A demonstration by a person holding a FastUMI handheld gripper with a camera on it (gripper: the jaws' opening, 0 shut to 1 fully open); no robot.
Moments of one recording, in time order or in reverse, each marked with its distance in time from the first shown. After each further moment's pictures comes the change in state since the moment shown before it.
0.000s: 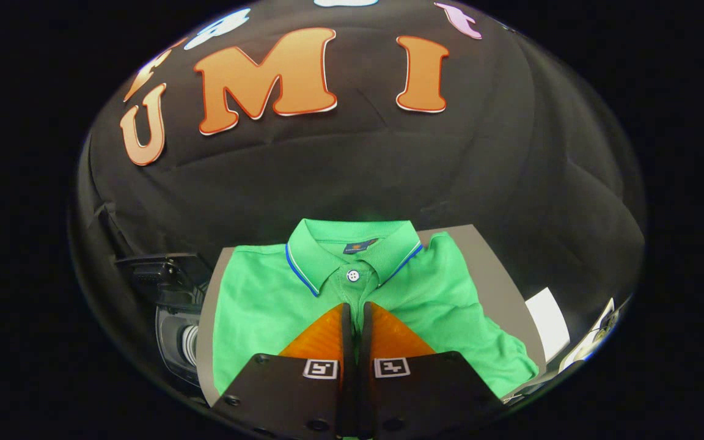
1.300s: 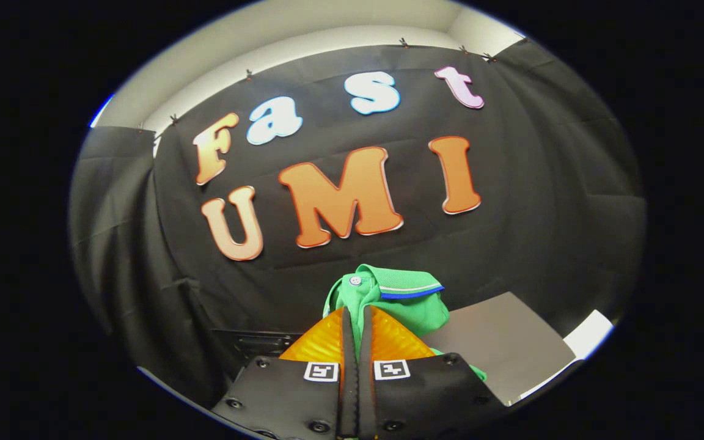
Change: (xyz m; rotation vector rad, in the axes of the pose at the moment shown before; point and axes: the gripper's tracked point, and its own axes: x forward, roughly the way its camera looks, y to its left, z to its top) arm -0.180 0.122 0.063 0.060 -0.498 0.349
